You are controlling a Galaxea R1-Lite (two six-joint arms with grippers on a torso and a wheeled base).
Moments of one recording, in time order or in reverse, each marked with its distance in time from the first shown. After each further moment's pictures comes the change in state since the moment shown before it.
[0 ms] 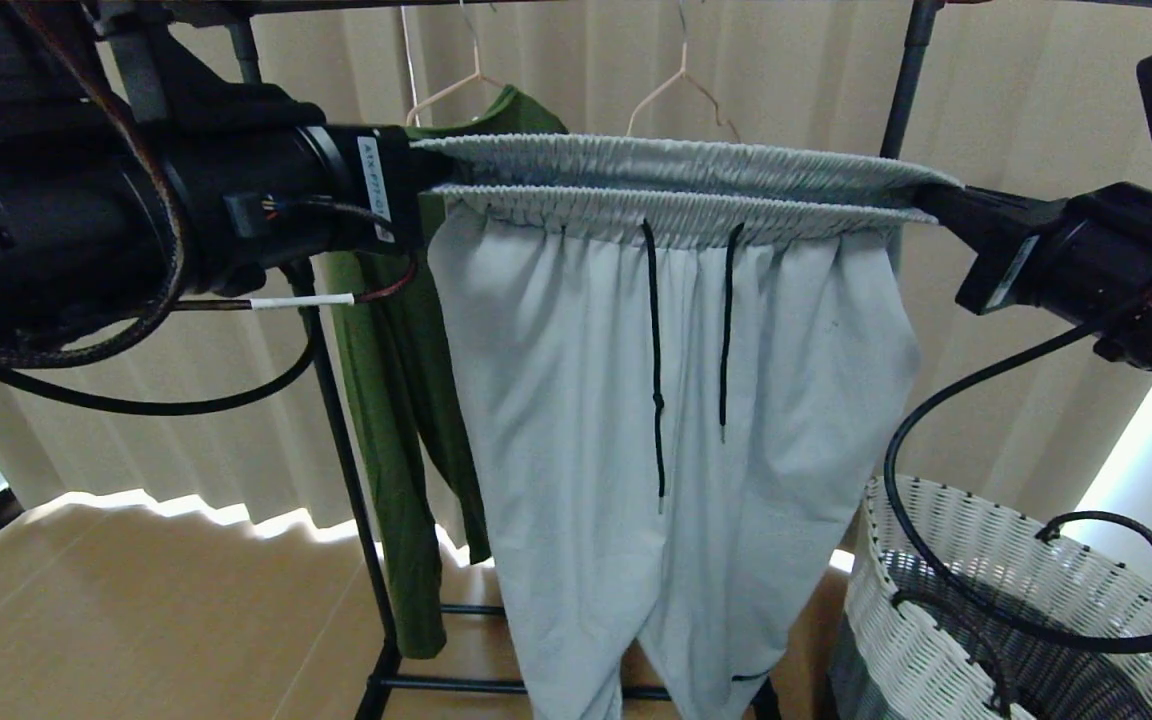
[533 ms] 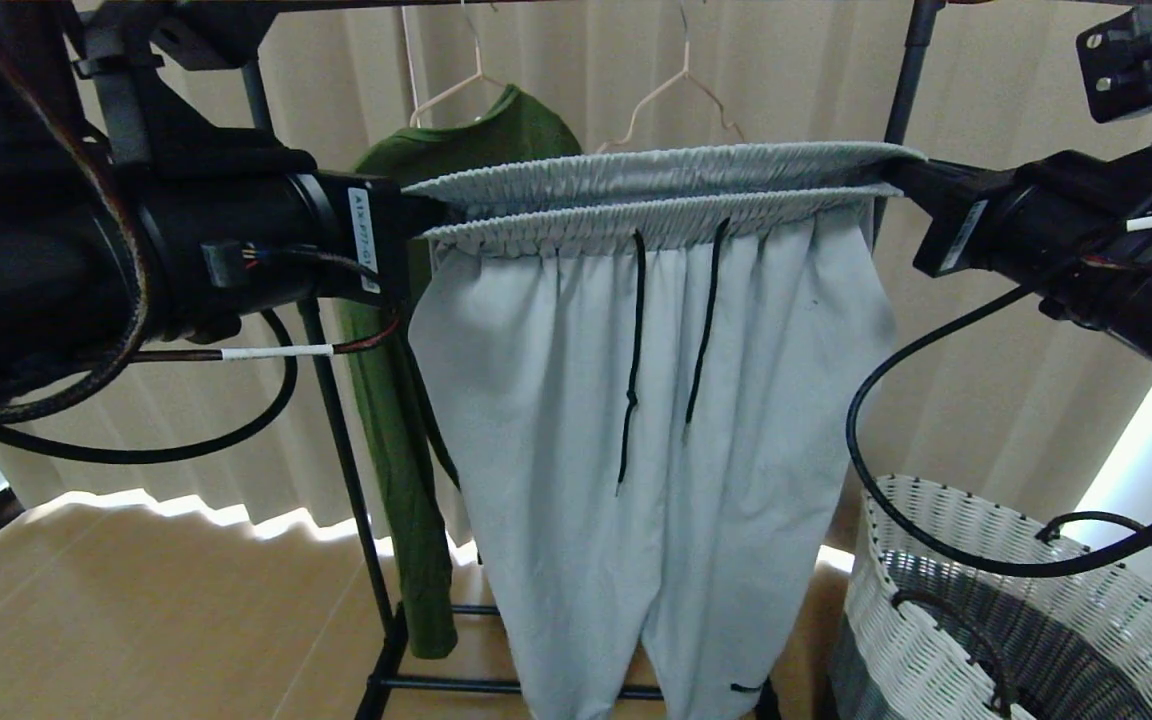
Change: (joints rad) left arm -0.031 -0.047 0.041 0.087 0.043 -0.001; right arm 0.000 0.096 -0.118 0.001 -0.001 0.000
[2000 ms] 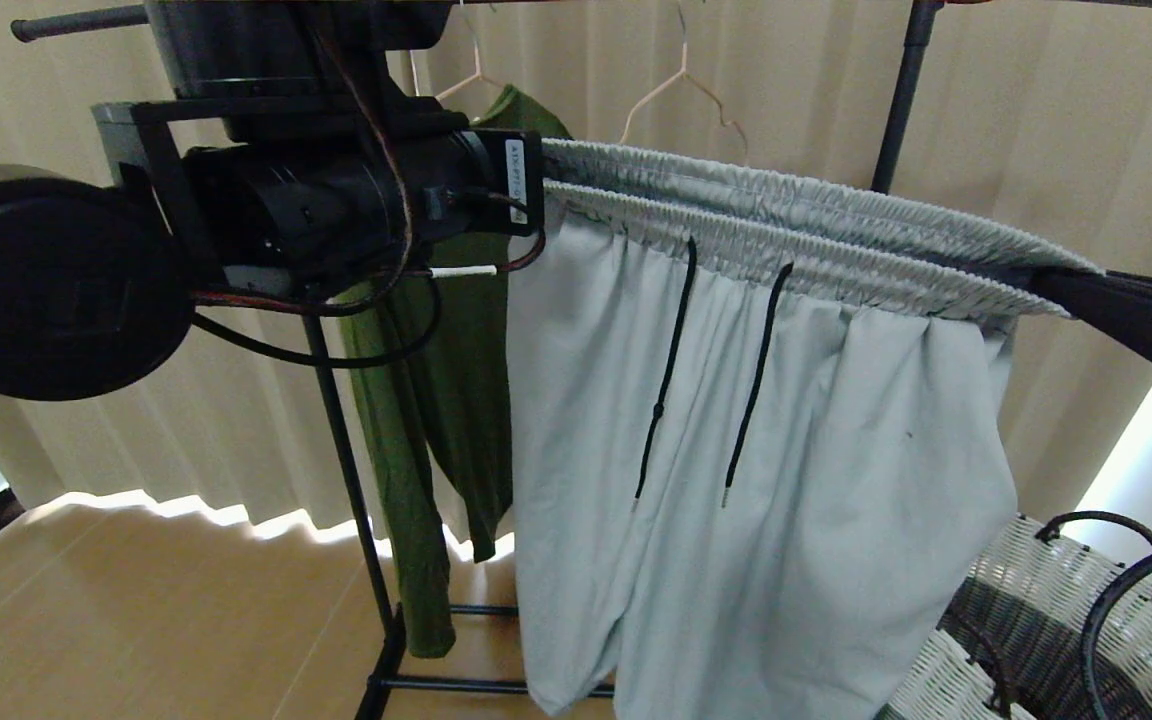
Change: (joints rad) left arm -0.016 0.288 -0.262 -0.134 0.037 0.003; right arm 0.070 -0.441 0.250 0.352 0.043 0.000
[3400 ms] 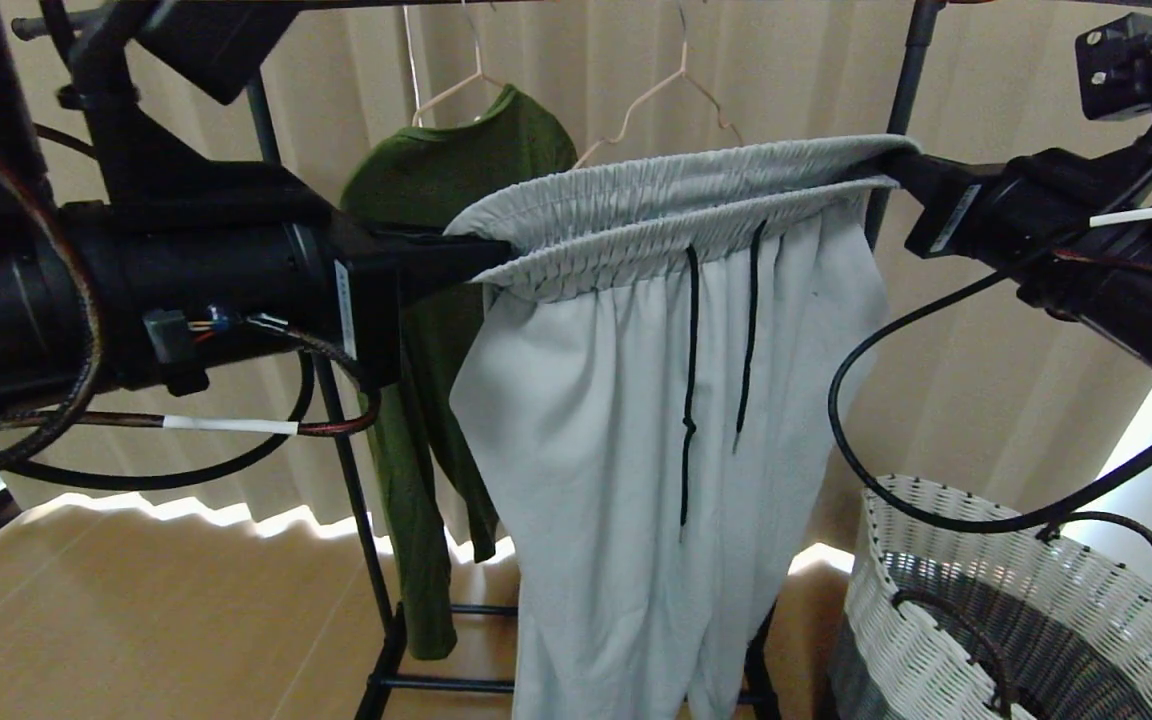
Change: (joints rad) left arm 0.000 -0.341 0.343 0.104 -0.389 0.155; right arm -0.122 0.510 -0.282 -0.423 0.001 0.125
